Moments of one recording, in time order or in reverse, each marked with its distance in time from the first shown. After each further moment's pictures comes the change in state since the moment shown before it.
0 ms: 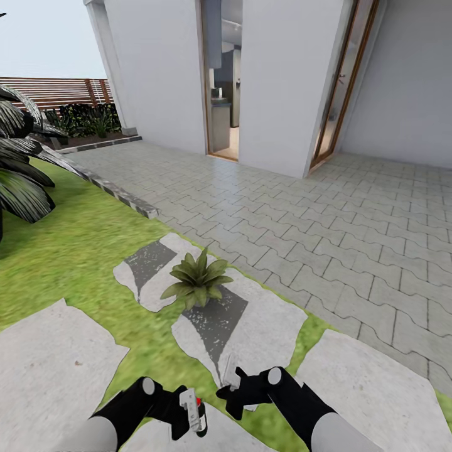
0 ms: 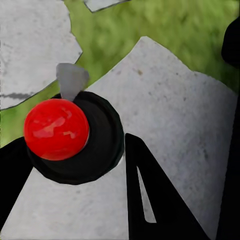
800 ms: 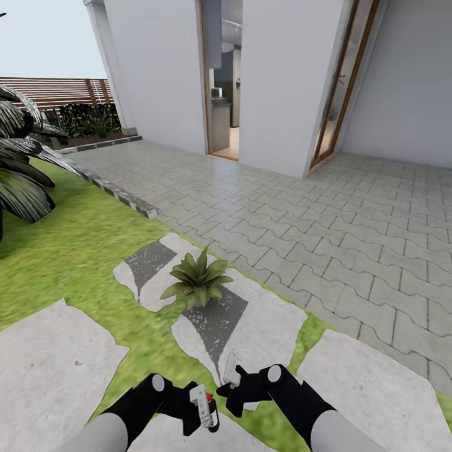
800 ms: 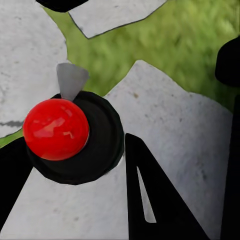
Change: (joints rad) left arm -0.013 -0.048 0.001 0.000 0.005 -0.002 0.002; right arm -0.009 0.000 0.000 0.001 0.000 0.003 0.000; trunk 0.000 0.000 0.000
